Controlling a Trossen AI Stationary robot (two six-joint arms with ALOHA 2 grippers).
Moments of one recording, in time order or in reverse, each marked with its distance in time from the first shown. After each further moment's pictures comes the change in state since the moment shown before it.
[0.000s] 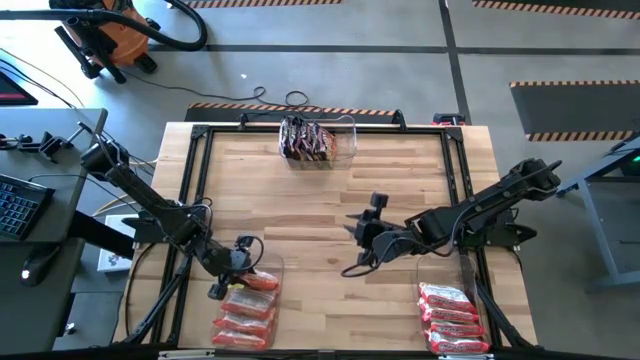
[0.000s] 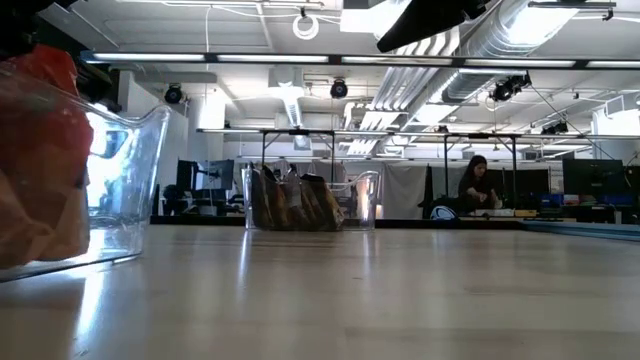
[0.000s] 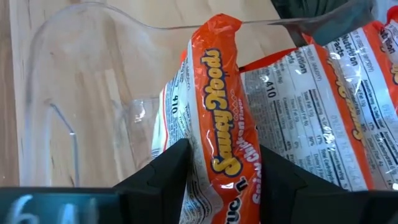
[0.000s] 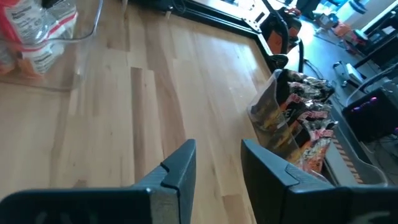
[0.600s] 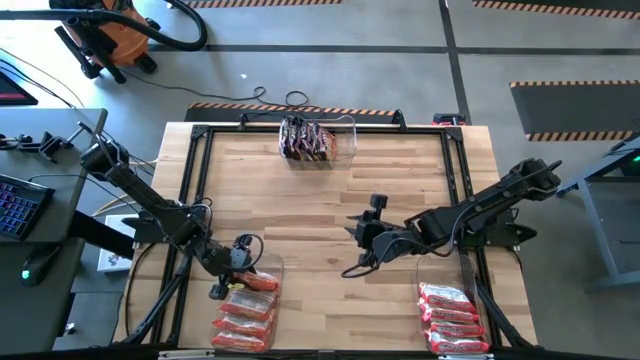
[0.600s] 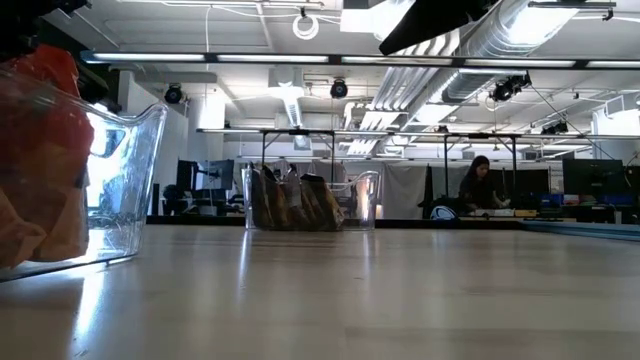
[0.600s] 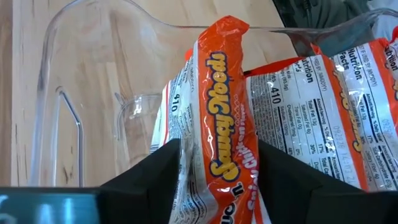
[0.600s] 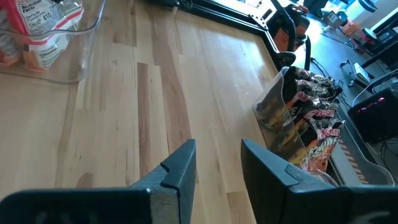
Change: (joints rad) left arm 0.000 -0.002 0.001 0.000 0.000 -0.080; right arm 0.000 0.000 0.000 -0.016 -0.024 0.000
